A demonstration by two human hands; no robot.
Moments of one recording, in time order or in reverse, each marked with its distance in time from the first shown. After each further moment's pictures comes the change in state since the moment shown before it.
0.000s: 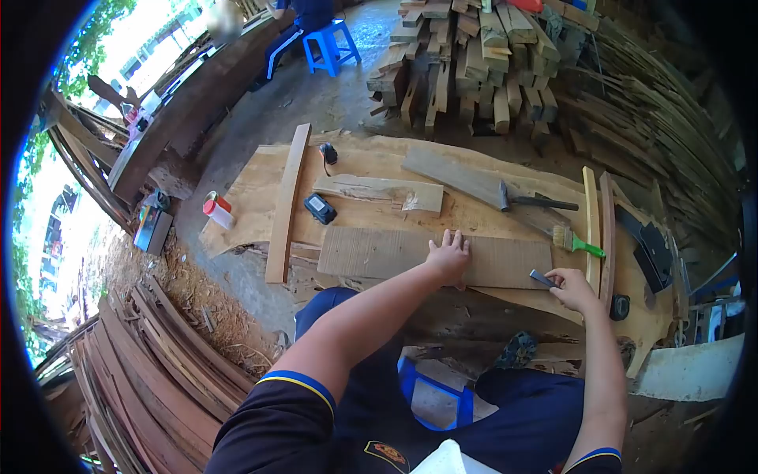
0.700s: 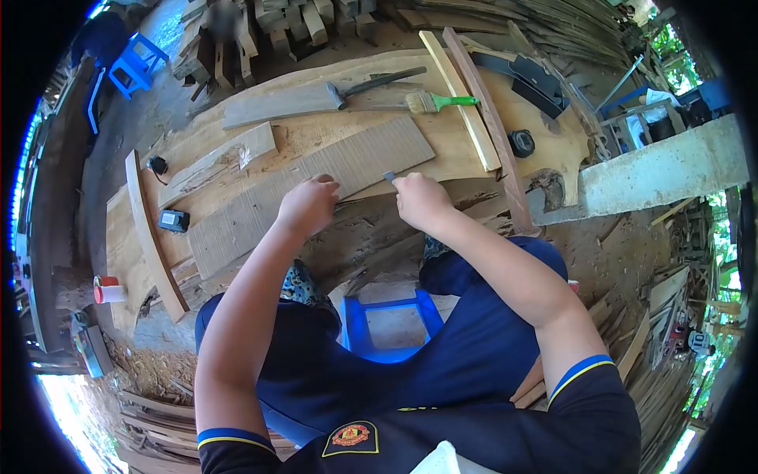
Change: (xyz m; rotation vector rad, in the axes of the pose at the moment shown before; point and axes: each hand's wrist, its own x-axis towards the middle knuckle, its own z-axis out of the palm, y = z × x) left_hand -0.032 0.003 0.000 -0.167 0.178 0.326; right_hand -0.031 -0.066 0.113 -0.380 0.249 0.095
